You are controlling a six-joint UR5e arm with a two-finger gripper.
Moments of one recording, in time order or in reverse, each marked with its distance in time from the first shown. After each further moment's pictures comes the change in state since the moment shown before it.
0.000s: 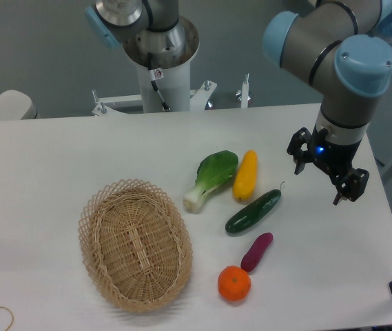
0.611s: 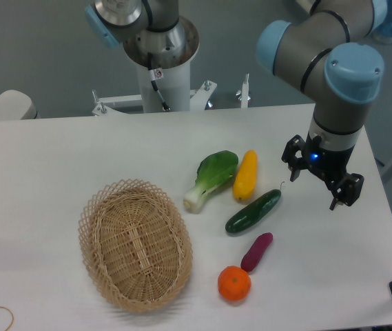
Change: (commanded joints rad) arm -0.014 0.006 -0.066 0.042 0.002 -0.025
